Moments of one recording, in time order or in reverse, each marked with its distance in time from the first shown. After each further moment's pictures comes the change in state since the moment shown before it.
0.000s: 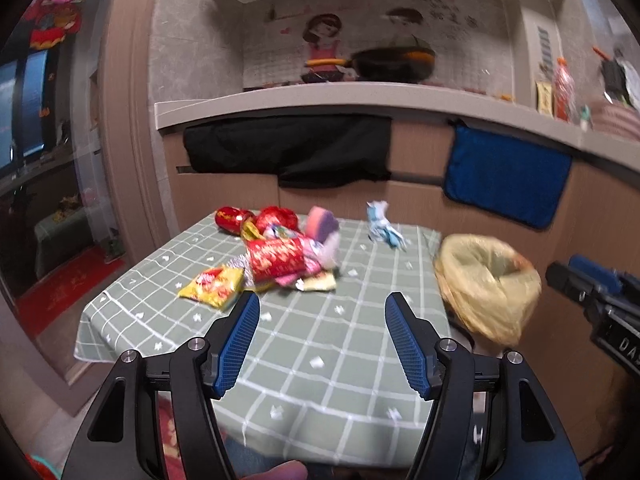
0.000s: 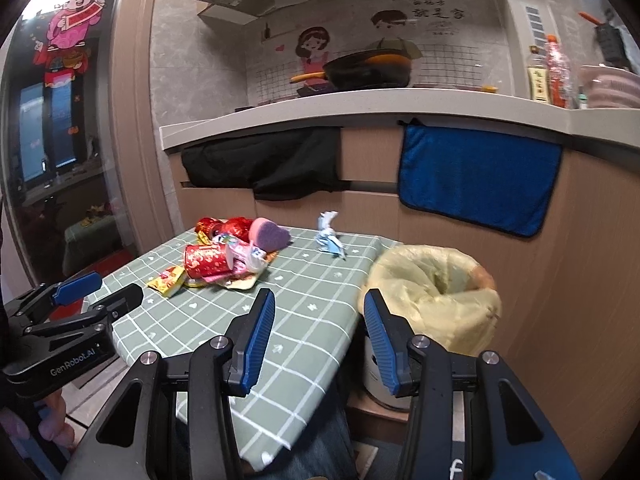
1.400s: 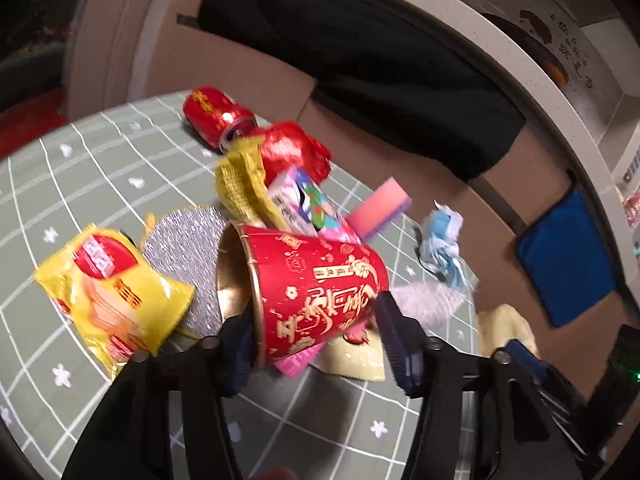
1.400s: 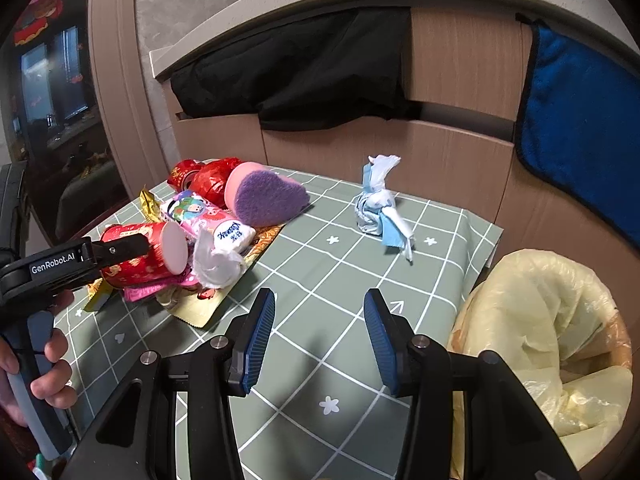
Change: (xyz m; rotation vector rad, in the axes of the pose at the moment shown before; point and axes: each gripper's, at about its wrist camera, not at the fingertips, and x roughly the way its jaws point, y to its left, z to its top) left arm 0.273 0.101 0.016 -0.454 0.306 -0.197; right arm 0.274 0.012 0.022 -0.059 0.262 0.134
